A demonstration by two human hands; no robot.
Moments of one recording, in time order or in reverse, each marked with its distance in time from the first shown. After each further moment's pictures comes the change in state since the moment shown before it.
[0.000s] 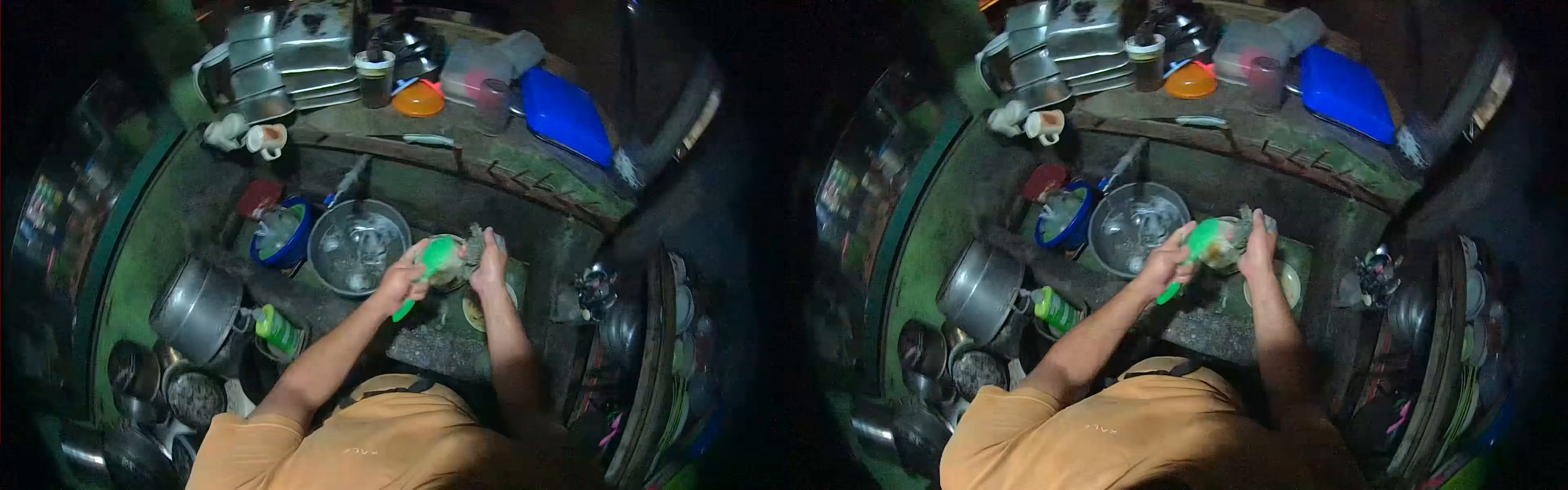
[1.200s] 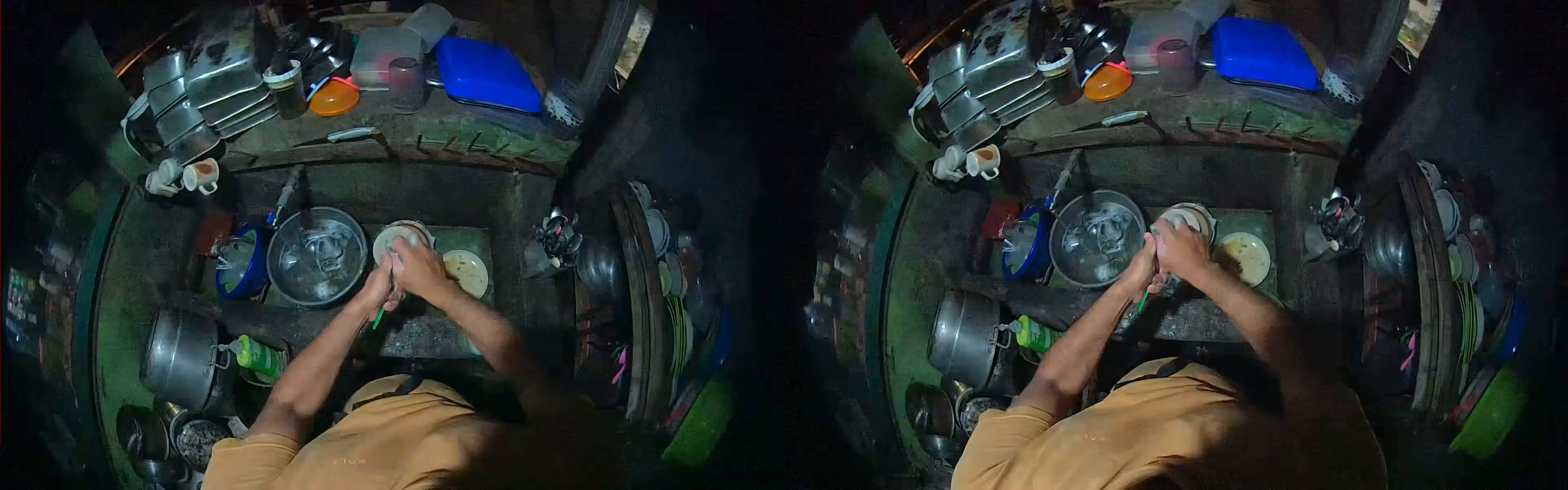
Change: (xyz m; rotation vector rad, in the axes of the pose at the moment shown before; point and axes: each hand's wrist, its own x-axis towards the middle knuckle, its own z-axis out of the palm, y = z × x) left_hand 0.009 -0.024 0.046 0.366 0.294 -0.410; right_hand -0.037 0.016 -0.018 -1.487 -0.315 -0.738
